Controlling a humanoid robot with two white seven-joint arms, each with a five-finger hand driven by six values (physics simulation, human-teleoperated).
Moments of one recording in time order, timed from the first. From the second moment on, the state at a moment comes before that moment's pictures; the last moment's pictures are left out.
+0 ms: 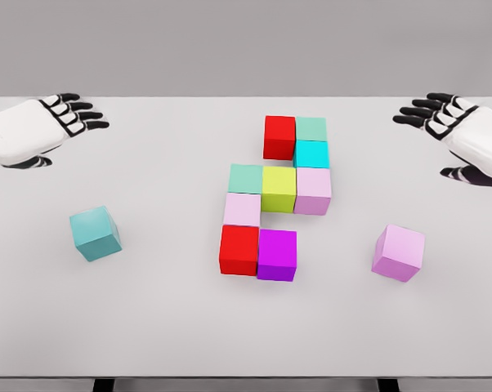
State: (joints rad) left arm -0.55 0.98 -0.51 -1.46 -0.74 -0.61 -0.06; right arm -0.11 -0.81 -0.05 -1.75 0.50 -0.61 0.32
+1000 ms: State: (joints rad) left arm -0.71 1.04 -0.78 -1.29 -0.74 -0.61 -0.06; right arm -0.57 -1.15 0.48 -1.77 0.46 -0.61 0.57
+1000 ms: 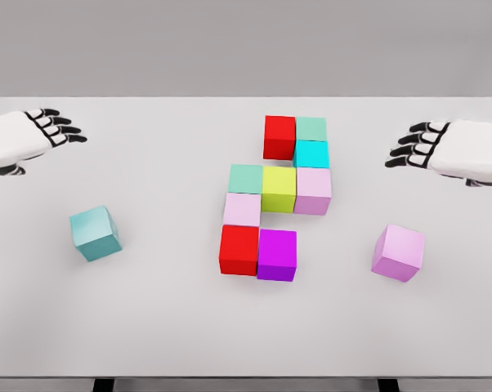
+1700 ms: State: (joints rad) left arm -0.82 1.01 -1.07 -1.16 -0.60 -0.61 -0.06; right arm -0.72 -1.21 0.91 -1.77 0.40 -0.61 0.56
